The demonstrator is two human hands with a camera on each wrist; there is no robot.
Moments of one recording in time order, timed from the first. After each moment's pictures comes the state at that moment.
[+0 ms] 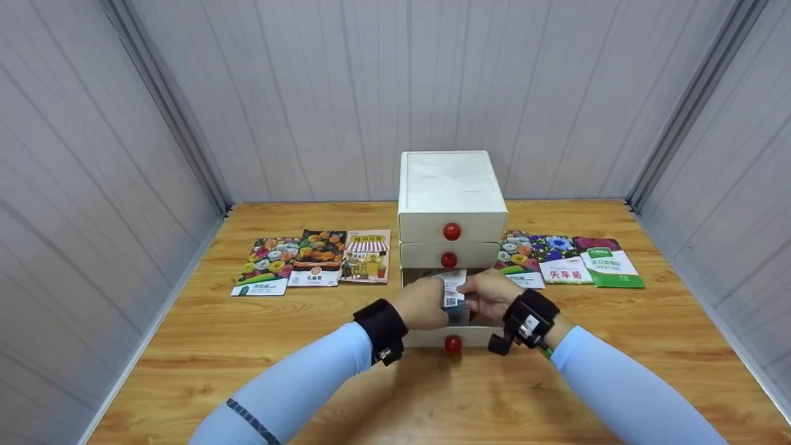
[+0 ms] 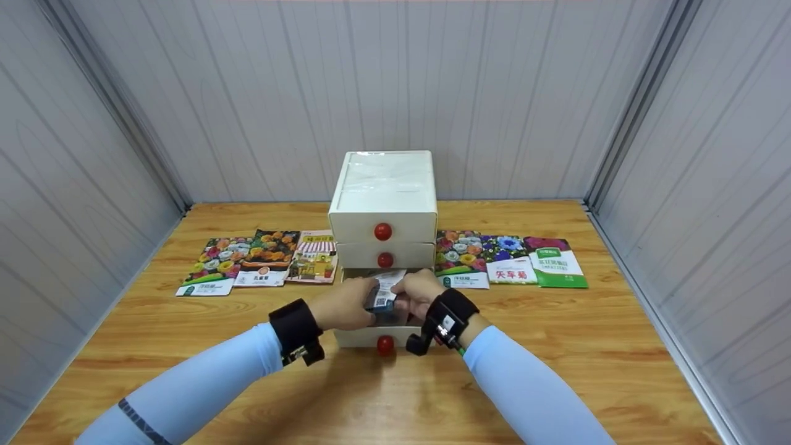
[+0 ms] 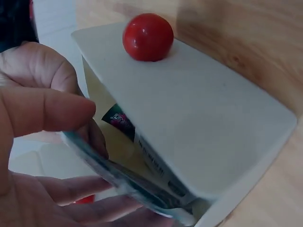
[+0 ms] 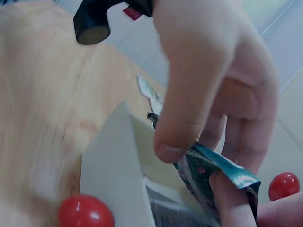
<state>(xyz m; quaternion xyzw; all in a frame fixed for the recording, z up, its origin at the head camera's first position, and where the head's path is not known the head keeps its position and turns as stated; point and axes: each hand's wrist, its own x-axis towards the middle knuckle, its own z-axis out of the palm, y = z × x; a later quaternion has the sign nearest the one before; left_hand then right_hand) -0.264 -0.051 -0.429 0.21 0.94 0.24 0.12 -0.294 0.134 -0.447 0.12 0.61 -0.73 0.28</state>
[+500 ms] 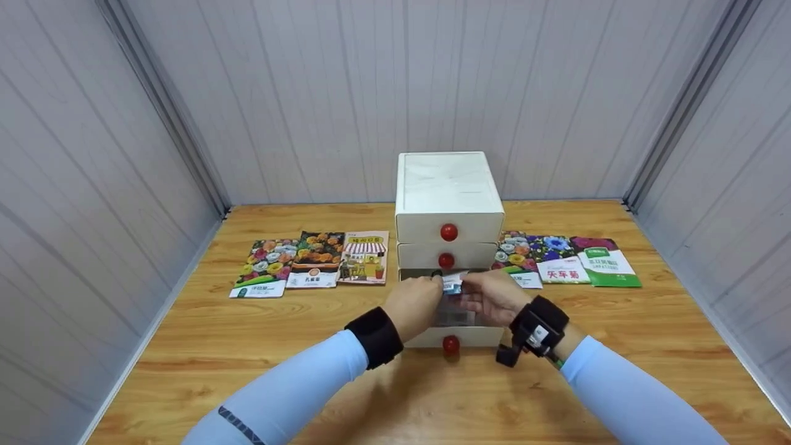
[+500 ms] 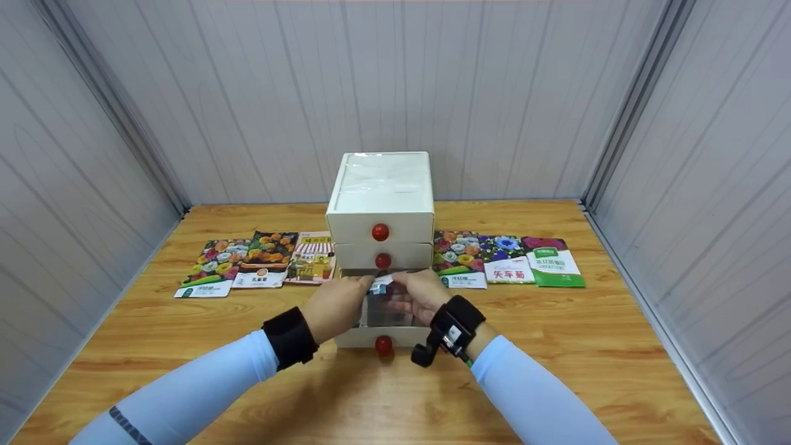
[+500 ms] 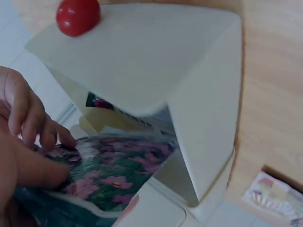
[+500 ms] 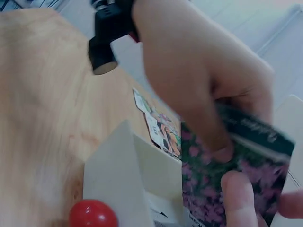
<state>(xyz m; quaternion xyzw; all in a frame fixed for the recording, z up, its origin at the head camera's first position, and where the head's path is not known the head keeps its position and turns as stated) -0.250 -0.053 -0.433 0.28 0.96 0.03 -0.09 -0.277 0.144 -0.439 0.08 0.58 -0.77 0.25</state>
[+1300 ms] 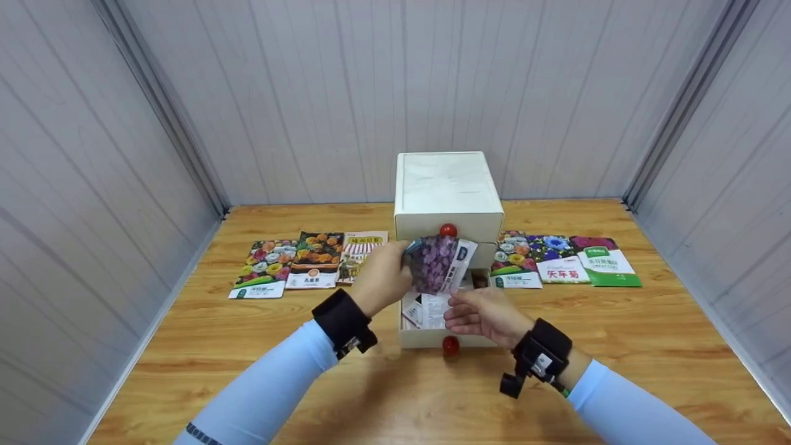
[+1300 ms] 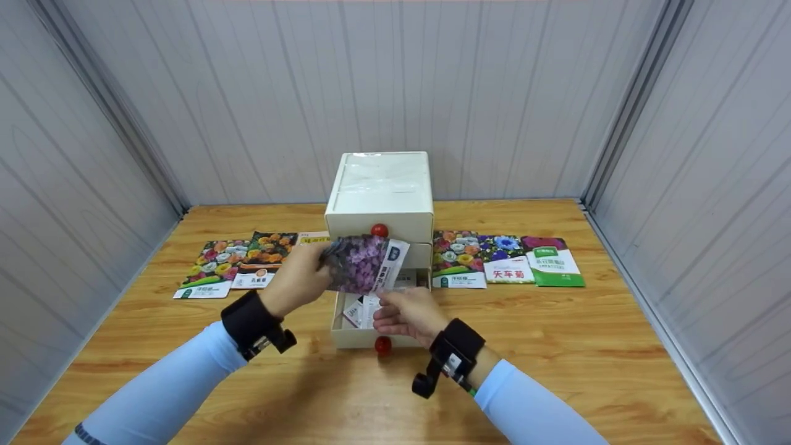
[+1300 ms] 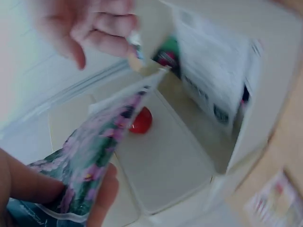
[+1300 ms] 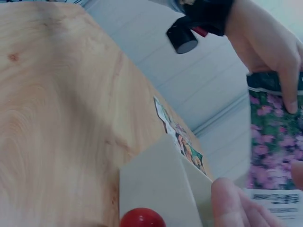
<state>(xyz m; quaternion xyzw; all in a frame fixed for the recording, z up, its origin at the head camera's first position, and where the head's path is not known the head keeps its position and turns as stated) -0.260 -0.093 -0.384 0.17 0.92 0.36 -0.06 -0.244 0.142 -0.451 0.00 0.62 -0.73 0.28</state>
